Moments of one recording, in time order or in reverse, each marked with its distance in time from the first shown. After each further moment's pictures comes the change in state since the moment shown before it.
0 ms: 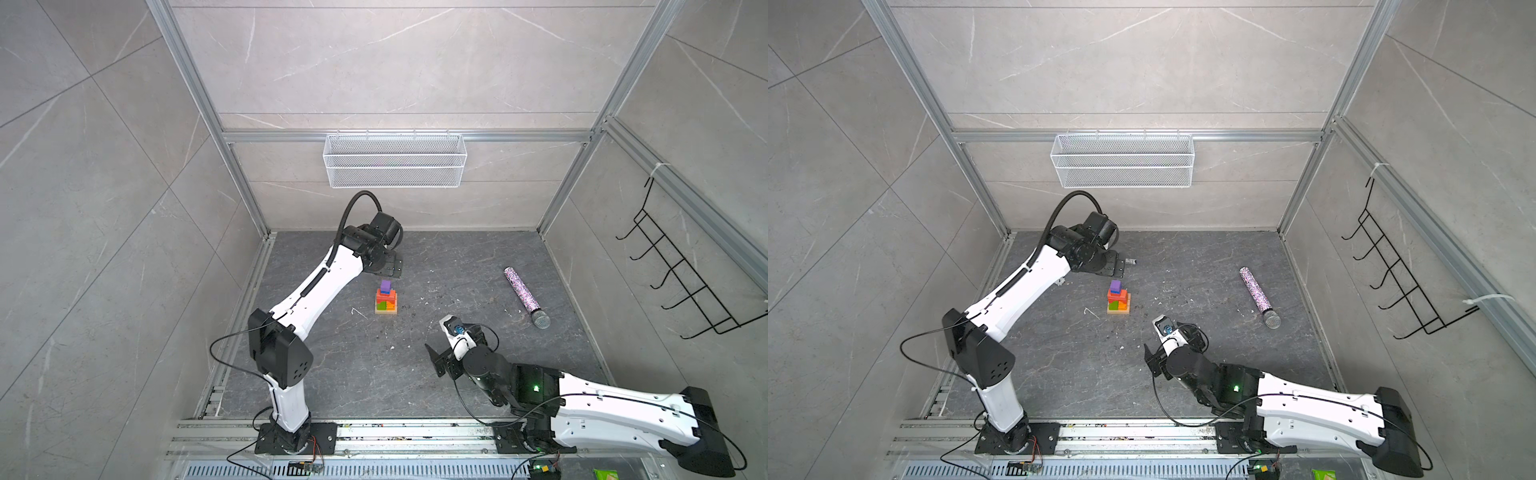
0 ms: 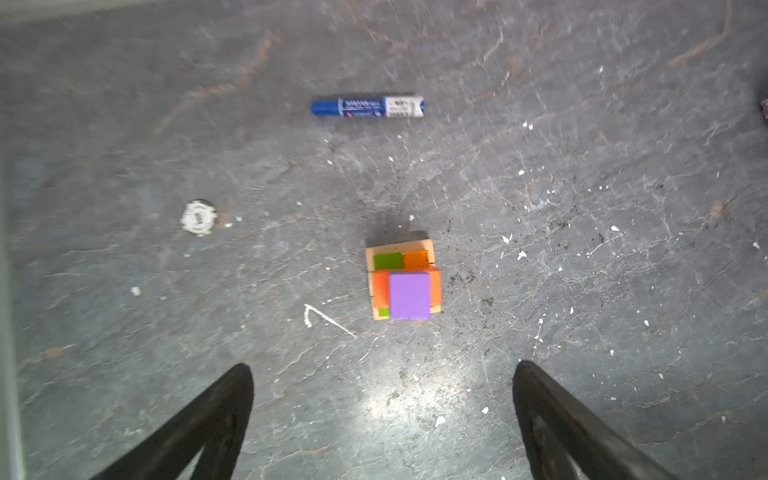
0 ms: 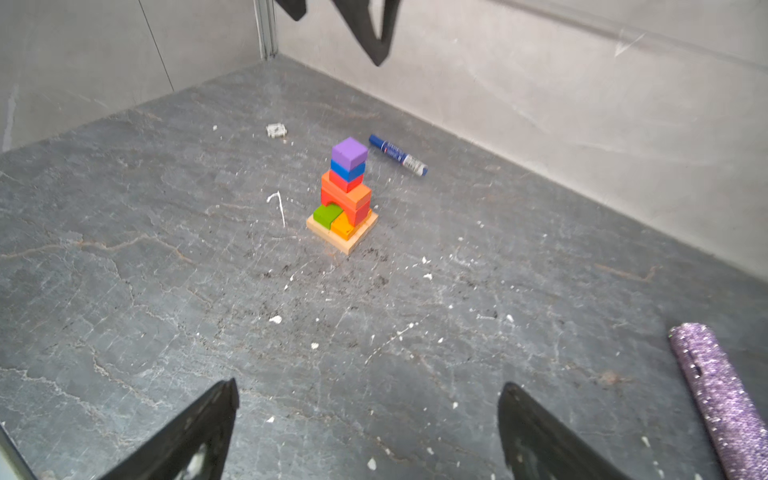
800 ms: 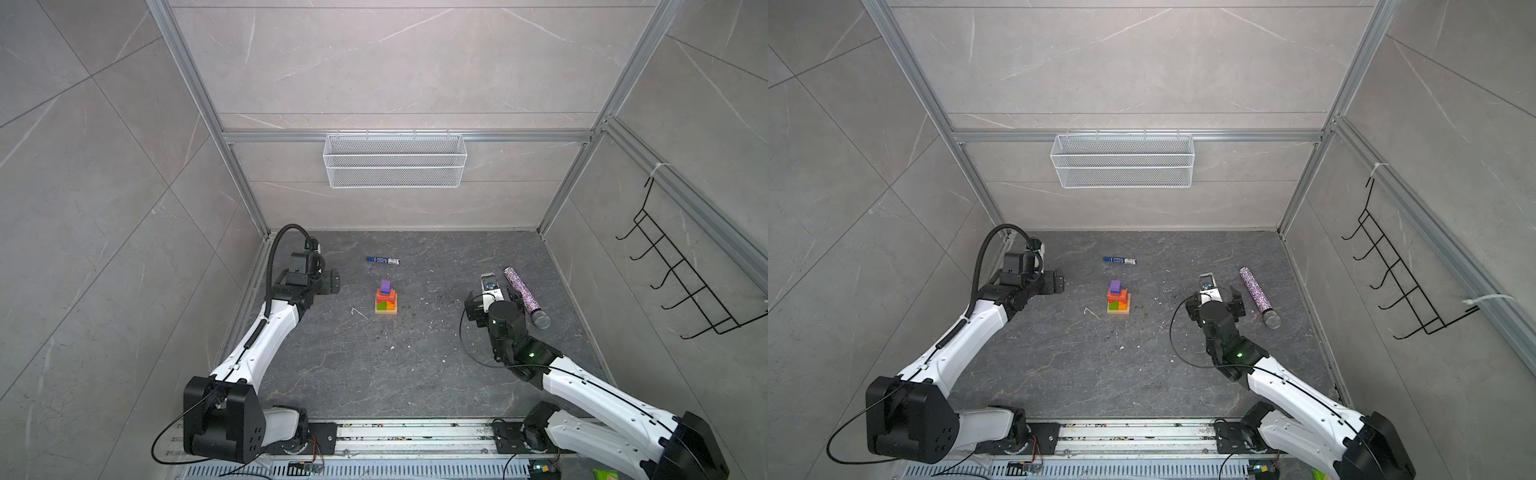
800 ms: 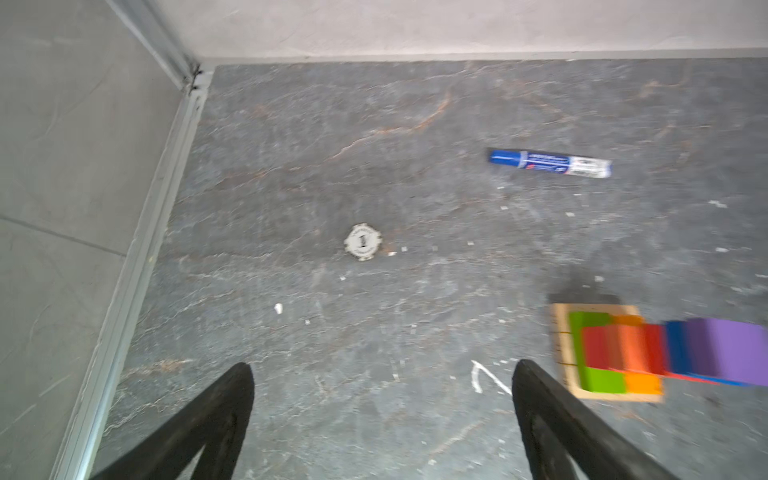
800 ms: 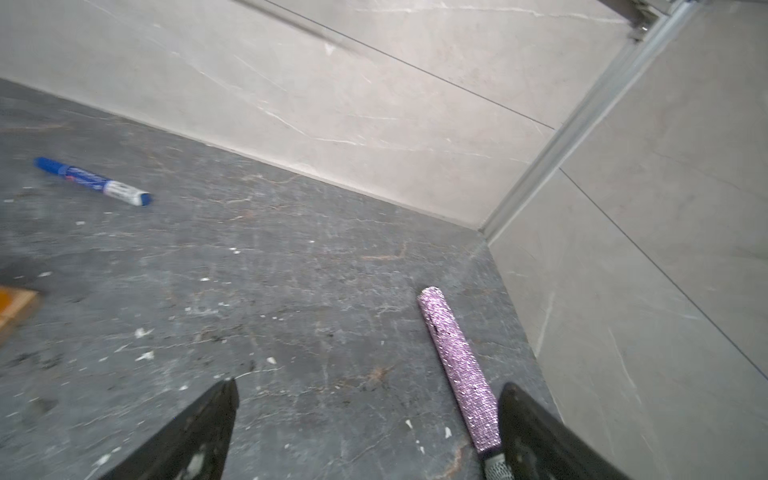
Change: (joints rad) left arm 0.477 -0.458 -0.879 0.741 0.100 0.300; right arm -0.661 0.129 -0.098 0.378 0.045 -0.256
